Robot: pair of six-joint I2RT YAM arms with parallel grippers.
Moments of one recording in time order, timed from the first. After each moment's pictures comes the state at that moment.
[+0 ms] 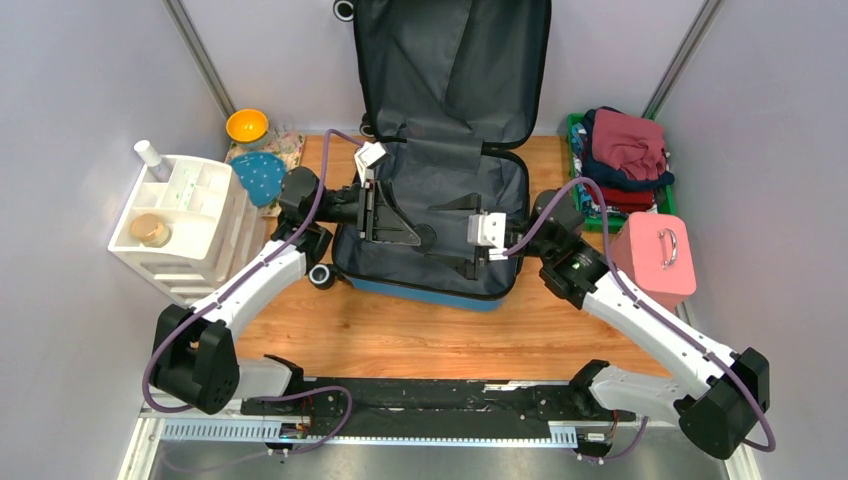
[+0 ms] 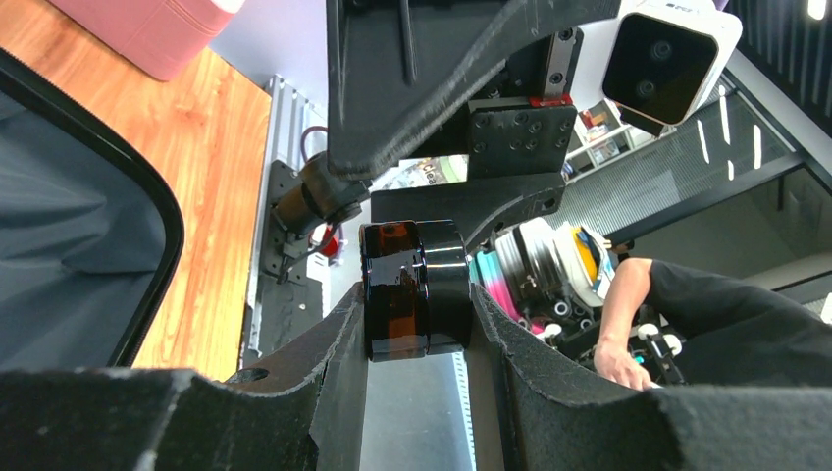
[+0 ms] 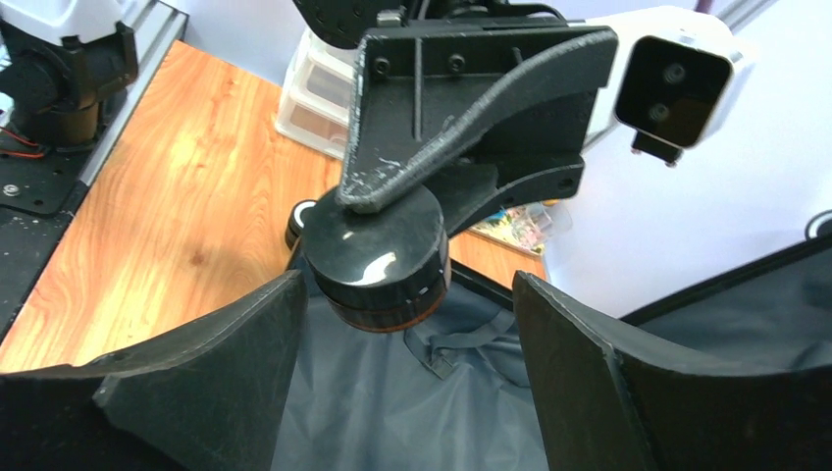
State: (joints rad) left arm -0.40 1.30 0.91 0.69 1.32 -1.21; right arm 0.69 1.10 0.95 0.18 -0.80 -0.58
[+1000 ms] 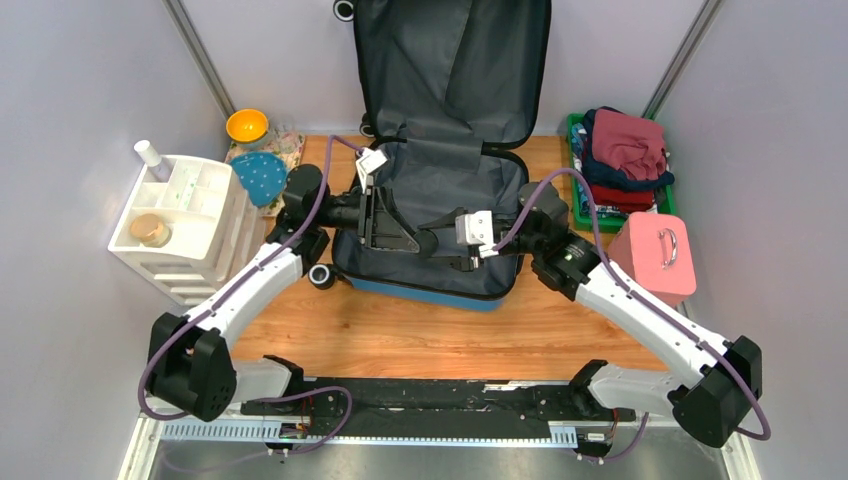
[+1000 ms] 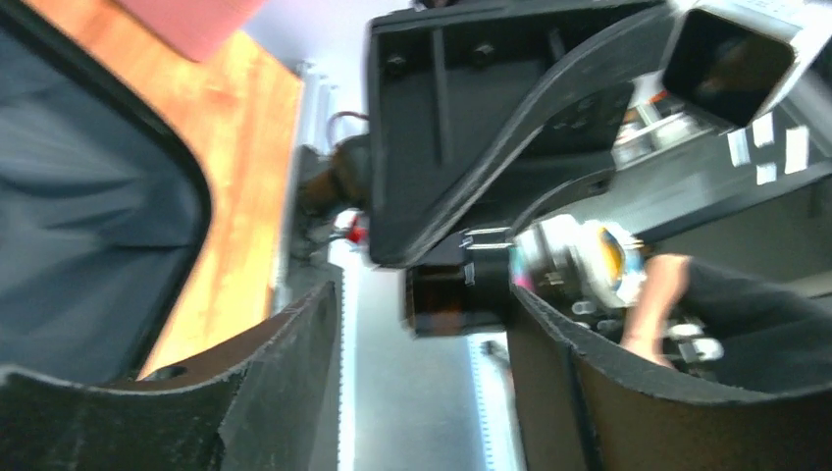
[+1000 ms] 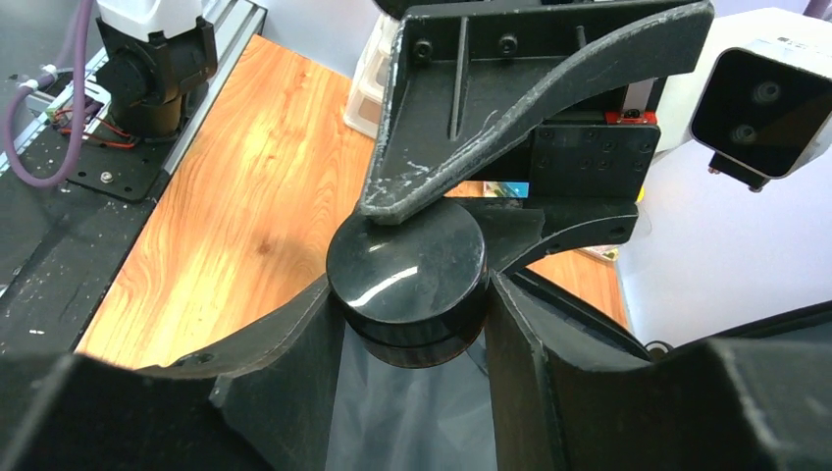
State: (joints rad) left arm -0.40 1.28 0.90 0.56 1.32 -1.08; right arm 0.72 1.16 1.02 0.05 -0.88 -0.59
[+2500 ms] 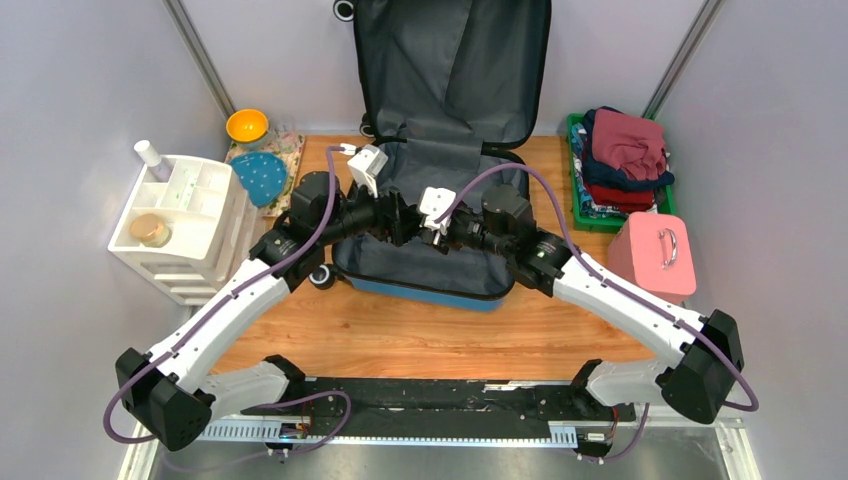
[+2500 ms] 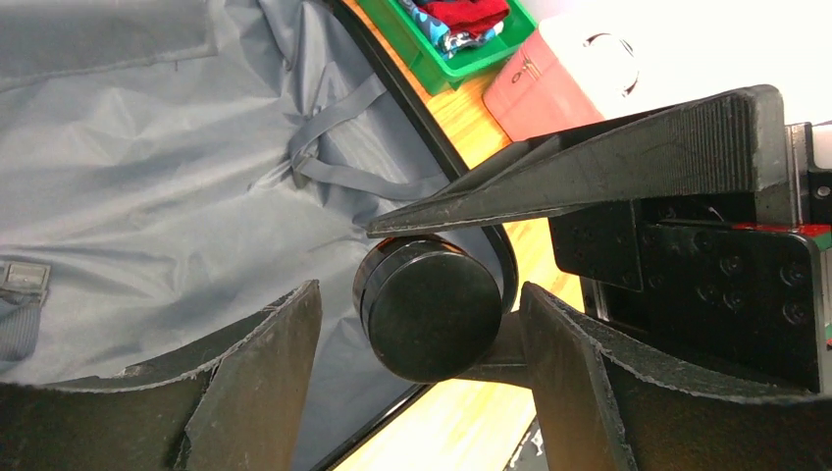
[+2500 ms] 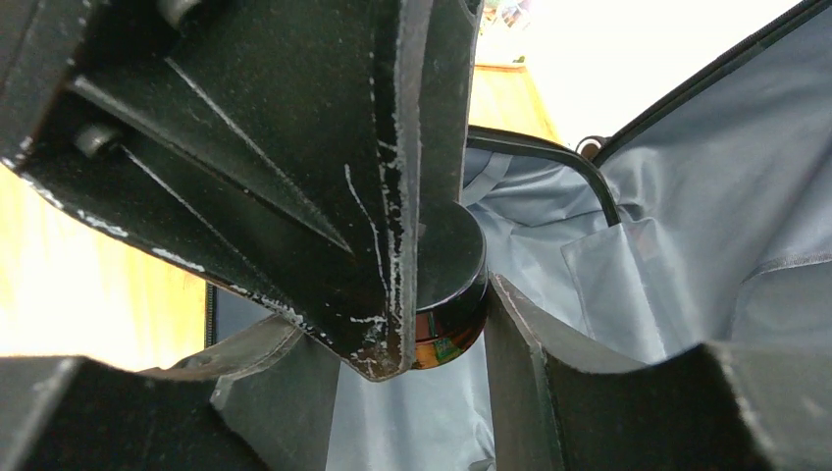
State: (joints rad) left arm -0.59 1.10 1.06 -0.18 0.38 -0.35; right arm 0.84 1.28 1.09 -0.03 -0.27 -0.49
